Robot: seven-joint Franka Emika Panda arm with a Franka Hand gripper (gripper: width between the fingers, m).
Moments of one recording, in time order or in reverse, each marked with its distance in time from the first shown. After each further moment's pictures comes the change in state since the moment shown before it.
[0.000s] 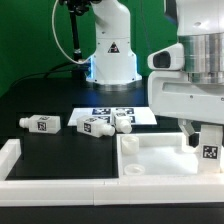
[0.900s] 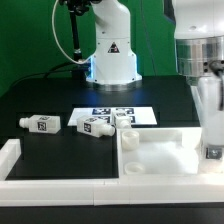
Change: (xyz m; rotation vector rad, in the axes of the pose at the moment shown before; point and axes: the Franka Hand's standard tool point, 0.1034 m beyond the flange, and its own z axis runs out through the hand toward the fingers) arm 0.001 0.001 0.001 -0.023 -0.040 1.143
